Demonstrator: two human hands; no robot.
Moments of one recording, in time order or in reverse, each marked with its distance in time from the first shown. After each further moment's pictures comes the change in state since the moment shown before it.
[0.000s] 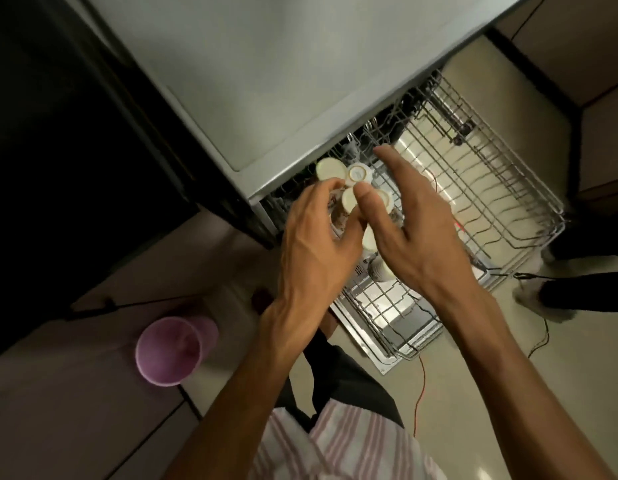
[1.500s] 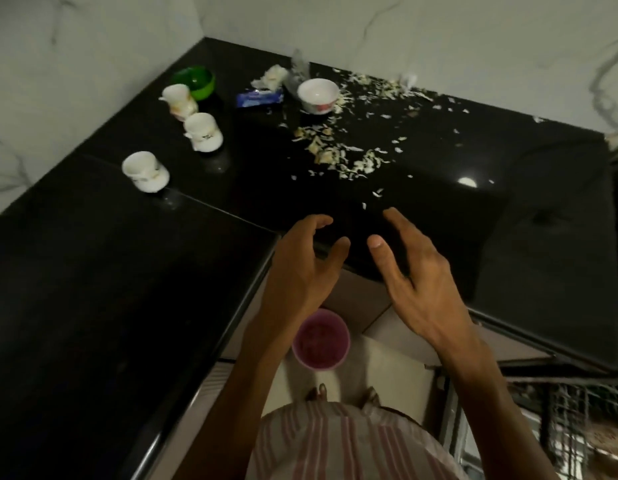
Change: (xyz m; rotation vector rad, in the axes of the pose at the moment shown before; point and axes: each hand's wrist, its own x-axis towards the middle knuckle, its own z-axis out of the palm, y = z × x) left_hand -0.272 -0.174 -0.417 -0.031 0.926 -0.486; right_hand -0.122 -0.390 0.282 0.187 -0.713 -0.733
